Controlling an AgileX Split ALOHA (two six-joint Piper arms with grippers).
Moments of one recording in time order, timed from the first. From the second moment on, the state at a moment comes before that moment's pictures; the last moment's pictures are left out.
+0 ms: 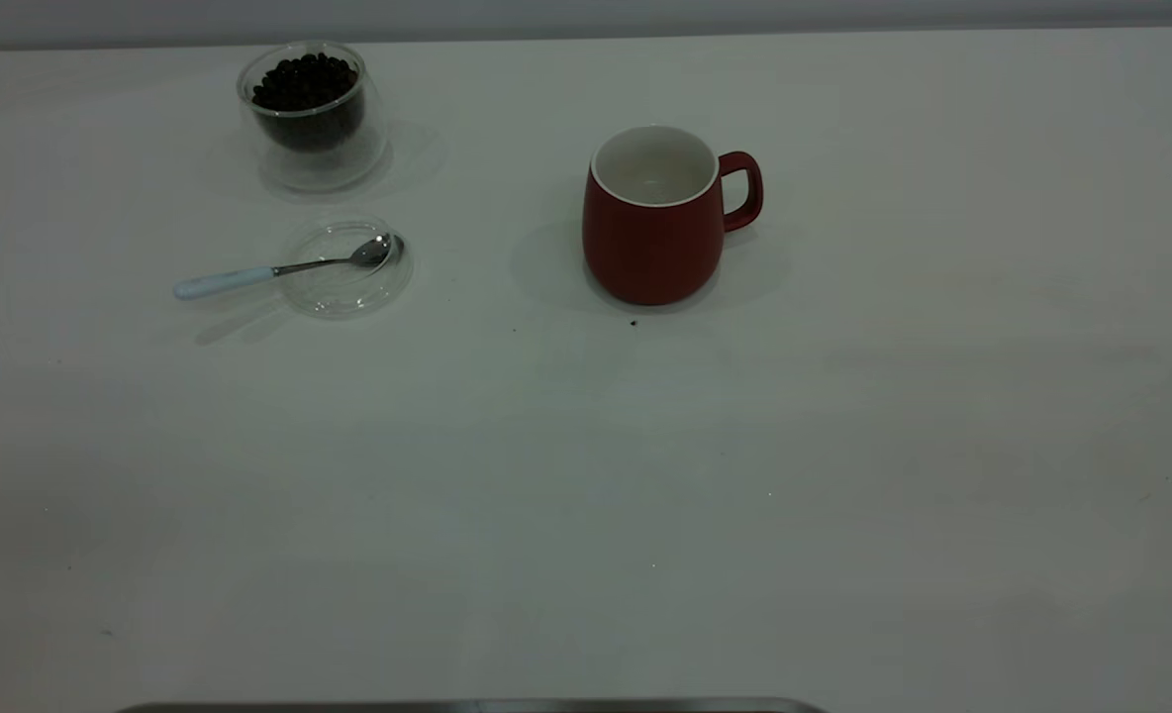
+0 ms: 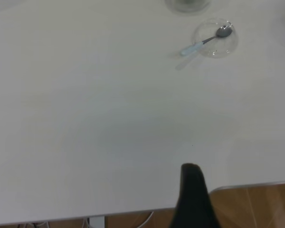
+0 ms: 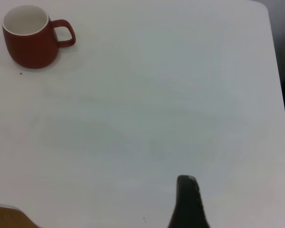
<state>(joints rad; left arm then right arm) 0.01 -0.02 -0.49 -0.06 1.14 0.08 0.00 -0.02 -0.47 0.07 1.14 -0.15</state>
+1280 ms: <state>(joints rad) 0.01 0.66 -0.63 -0.25 0.96 -0.01 0.00 -0.02 -0.47 0.07 1.14 -0.15</state>
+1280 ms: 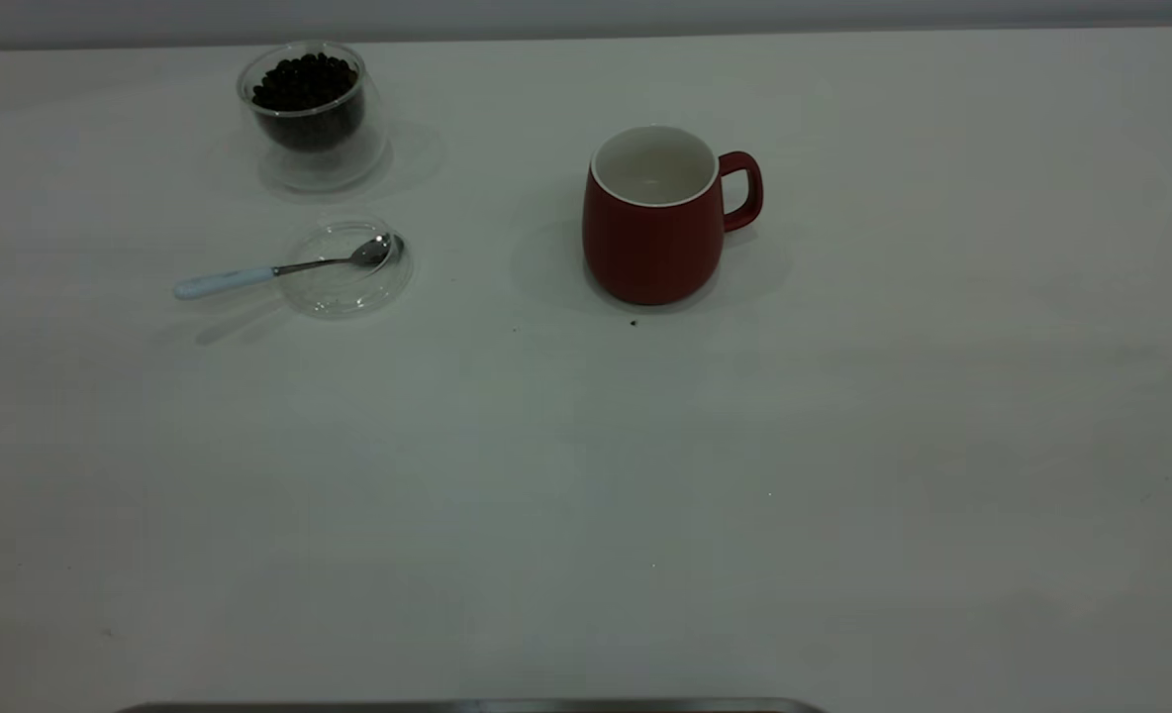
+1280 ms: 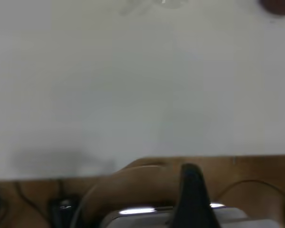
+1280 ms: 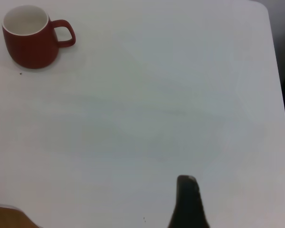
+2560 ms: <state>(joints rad) 0.44 1.96 -0.98 -0.99 0.79 0.87 0.00 -0.02 -0.47 0.07 1.14 -0.15</state>
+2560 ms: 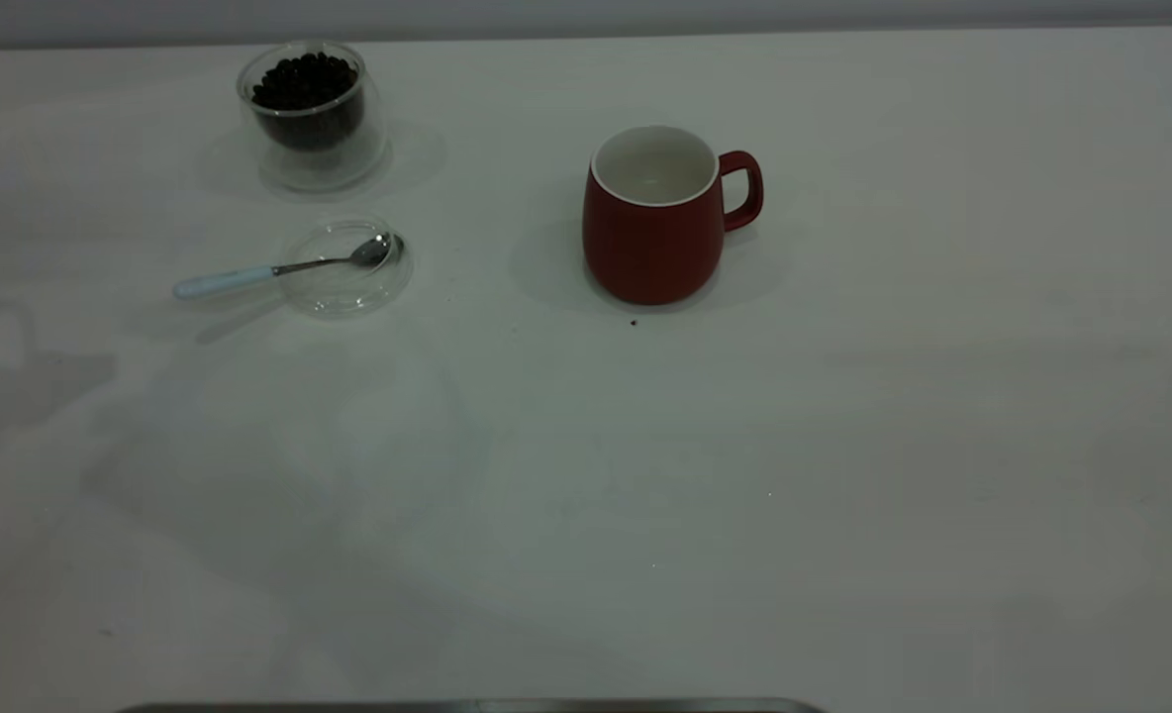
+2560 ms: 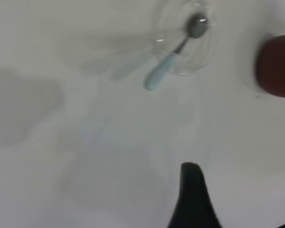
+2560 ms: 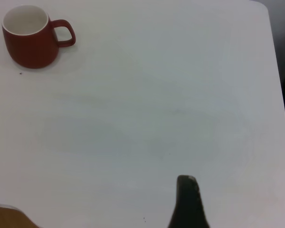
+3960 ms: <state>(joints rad) 0.44 2.57 -1.00 -1.68 1.00 1.62 0.00 -0.02 -0.47 0.07 1.14 -0.15</state>
